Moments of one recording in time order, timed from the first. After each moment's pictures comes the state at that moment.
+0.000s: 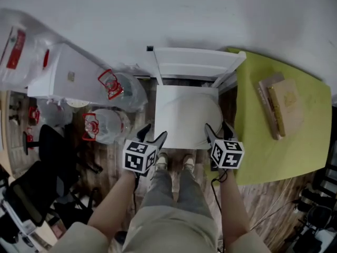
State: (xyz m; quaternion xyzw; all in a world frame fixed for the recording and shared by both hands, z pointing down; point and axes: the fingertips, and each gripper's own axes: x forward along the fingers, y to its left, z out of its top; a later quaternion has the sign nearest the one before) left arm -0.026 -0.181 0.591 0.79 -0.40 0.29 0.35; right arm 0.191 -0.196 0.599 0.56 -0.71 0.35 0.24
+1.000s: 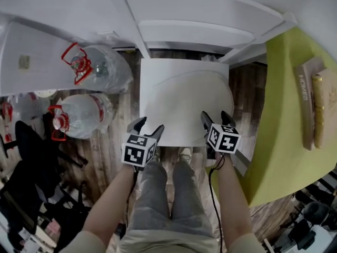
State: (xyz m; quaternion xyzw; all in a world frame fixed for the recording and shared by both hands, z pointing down) left arm -0.016 -0.168 0.839 0.76 -0.37 0.35 0.40; right arm 0.213 -0.194 0.865 0.57 -0.64 0.42 0.30
